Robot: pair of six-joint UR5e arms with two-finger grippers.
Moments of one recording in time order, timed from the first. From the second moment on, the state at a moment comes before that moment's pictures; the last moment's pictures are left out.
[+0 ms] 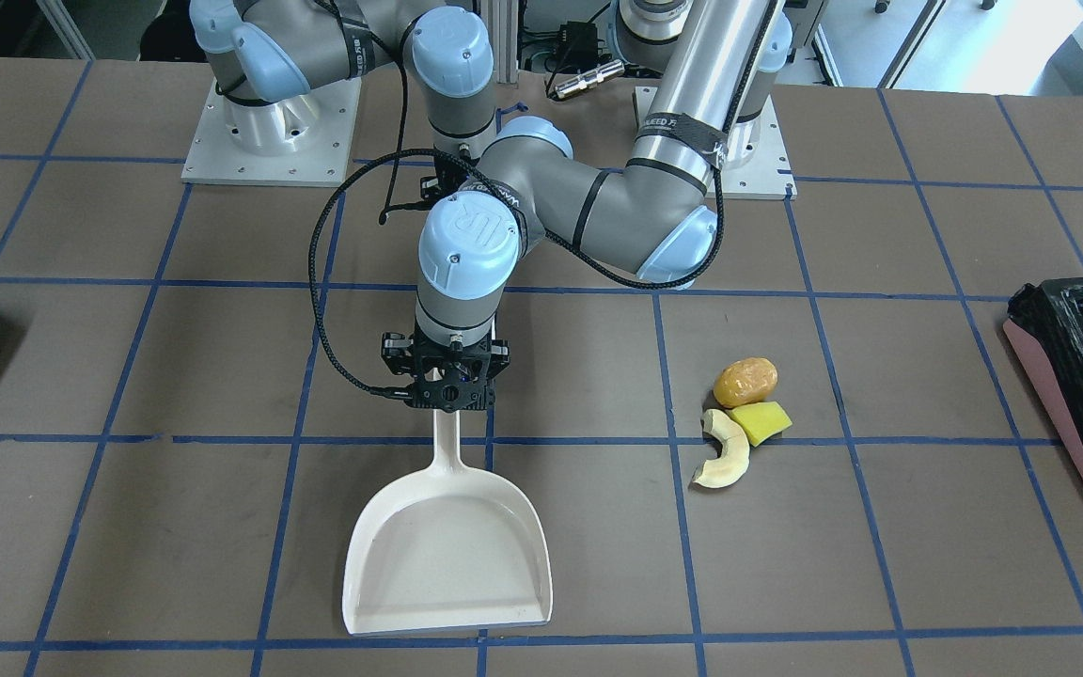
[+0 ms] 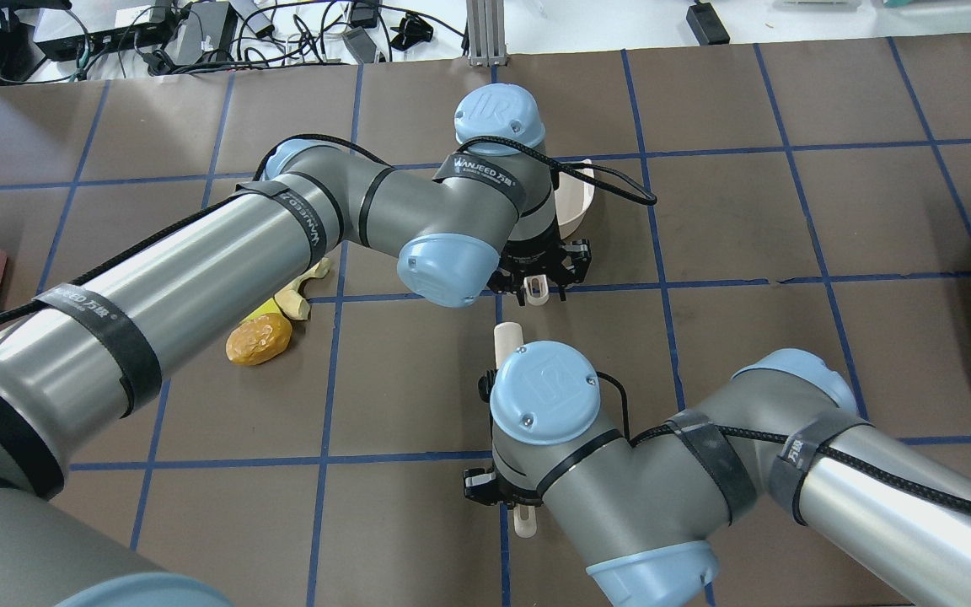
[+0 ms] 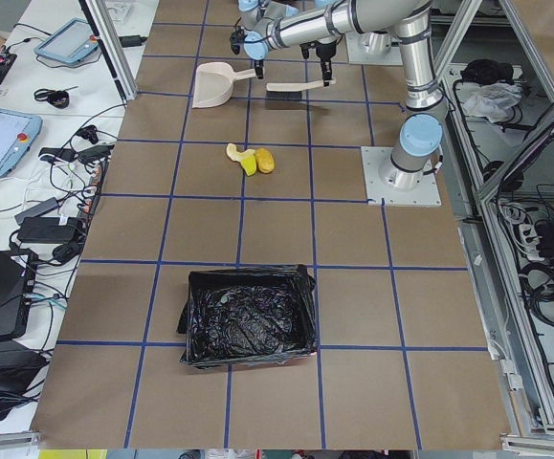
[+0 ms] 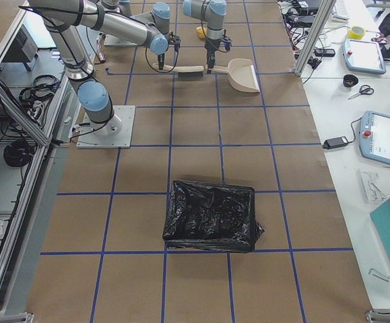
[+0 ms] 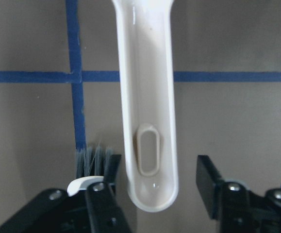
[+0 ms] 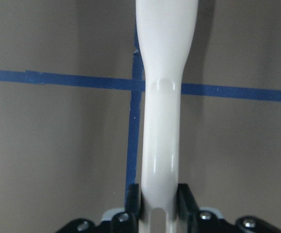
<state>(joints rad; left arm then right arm) -2.01 -2.07 -1.58 -1.07 1.39 -0.46 2.13 -1.55 2.22 -2.17 -1.46 0.48</state>
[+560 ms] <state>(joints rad) -2.01 -2.07 -1.58 -1.07 1.40 -0.46 2.13 -1.55 2.22 -2.16 -1.47 0.47</state>
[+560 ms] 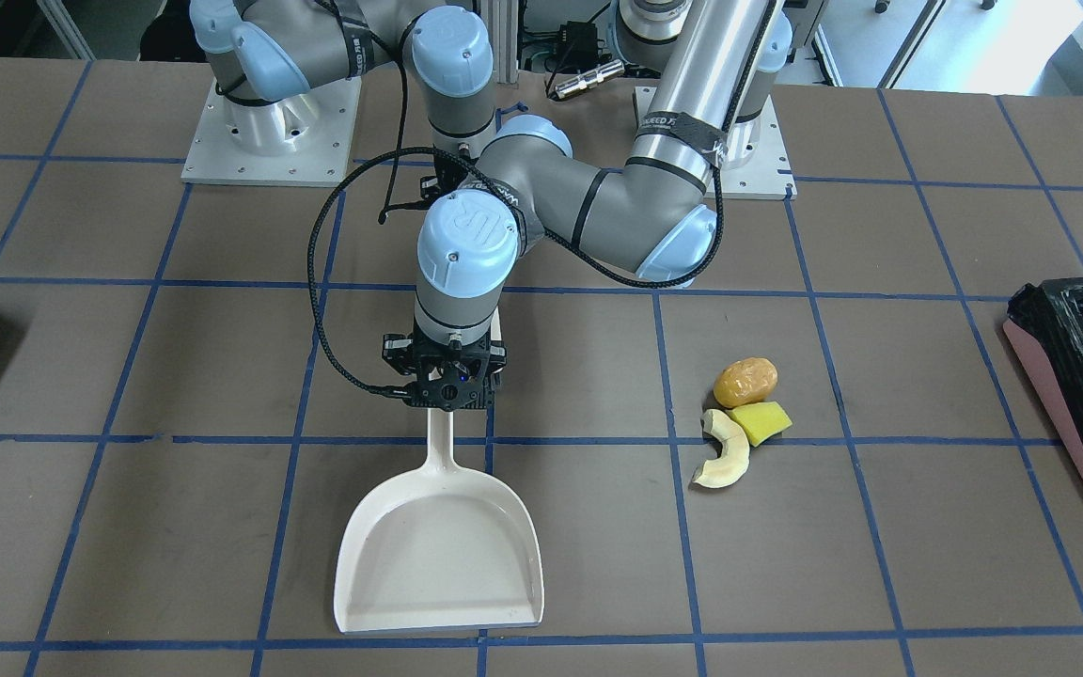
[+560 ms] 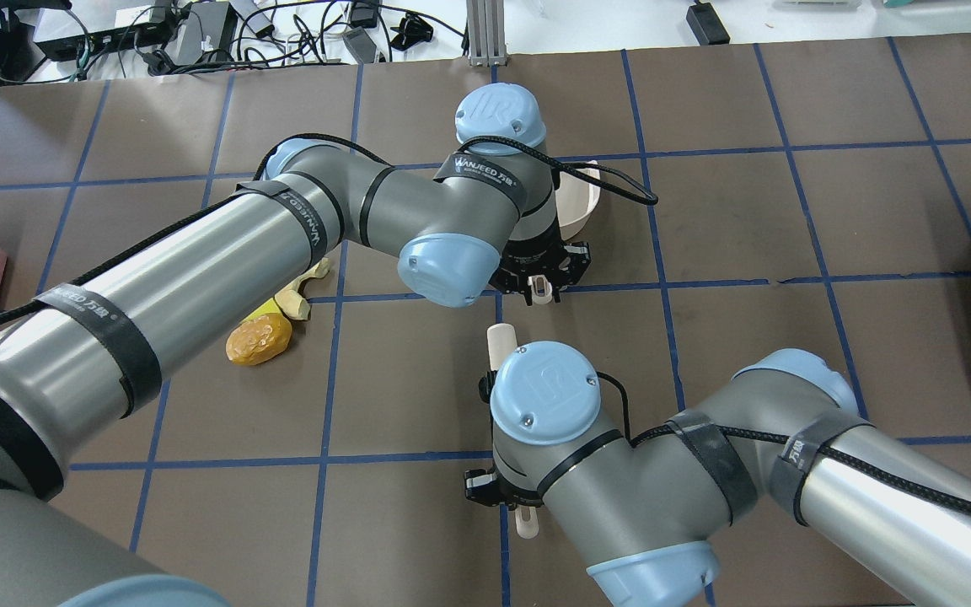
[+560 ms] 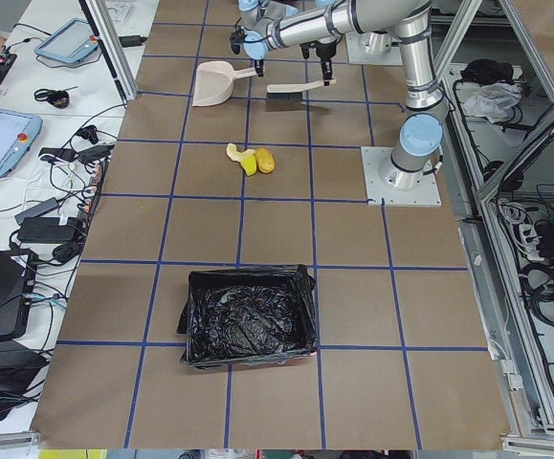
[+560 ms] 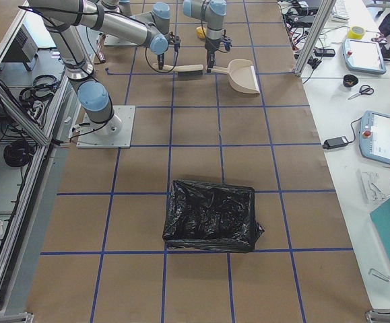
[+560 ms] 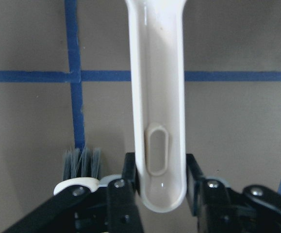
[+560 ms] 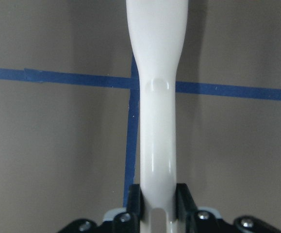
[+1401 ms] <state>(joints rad) -1.86 -1.99 -1.47 -1.21 1.48 -0.25 2.09 -1.62 2.22 -2.08 -1.53 0.50</state>
